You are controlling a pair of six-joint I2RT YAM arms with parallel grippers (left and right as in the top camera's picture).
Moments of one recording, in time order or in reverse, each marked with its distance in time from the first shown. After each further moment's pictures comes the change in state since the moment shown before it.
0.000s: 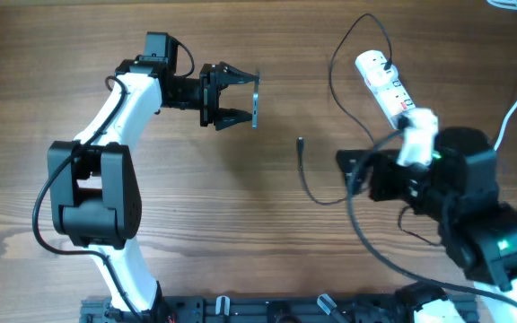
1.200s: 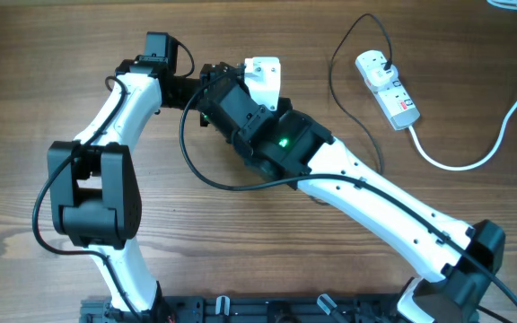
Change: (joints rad) left arm 0.000 0.000 0.000 0.000 -0.003 -0.006; right arm 0.577 0.842 0.617 -0.018 0.777 0.347
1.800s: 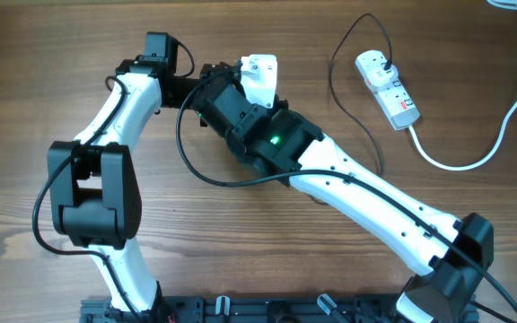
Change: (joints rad) left arm 0.000 0.000 0.000 0.000 0.000 0.000; right arm 0.000 0.034 0.000 0.039 0.055 0.003
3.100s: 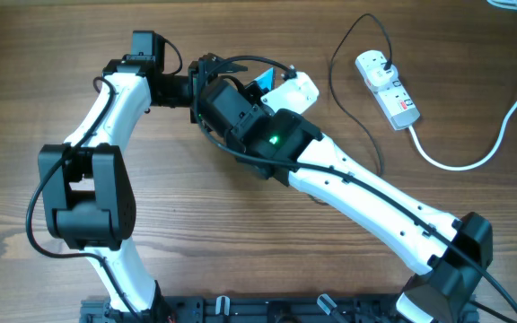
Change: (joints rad) left arm 0.047 -0.011 0.000 0.000 0.012 -0.078; right arm 0.000 0.003 0.000 -0.005 0.073 0.959
